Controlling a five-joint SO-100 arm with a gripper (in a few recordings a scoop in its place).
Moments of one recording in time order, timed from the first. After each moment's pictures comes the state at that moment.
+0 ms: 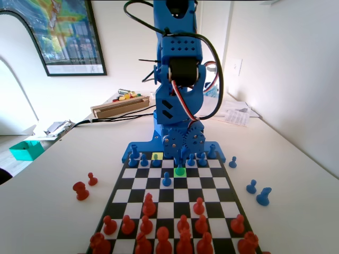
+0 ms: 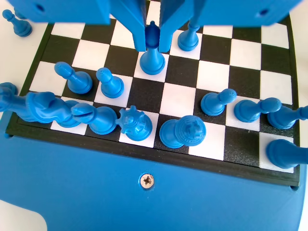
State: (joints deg) arm -2.2 92.3 136.4 41.4 -97.7
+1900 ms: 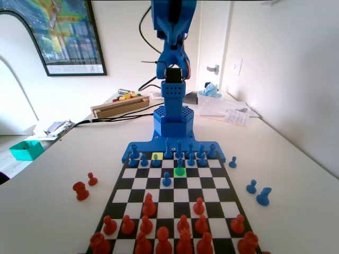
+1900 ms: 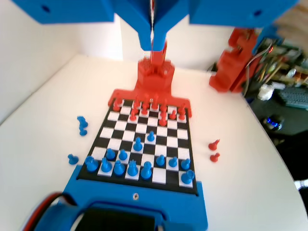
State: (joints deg) arm 2.9 156.4 108.0 101.9 -100.3
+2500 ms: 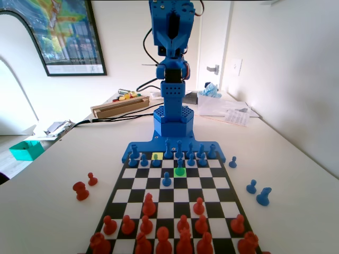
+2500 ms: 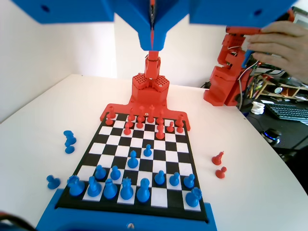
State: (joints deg) arm 4.0 170.8 124.5 91.0 -99.2
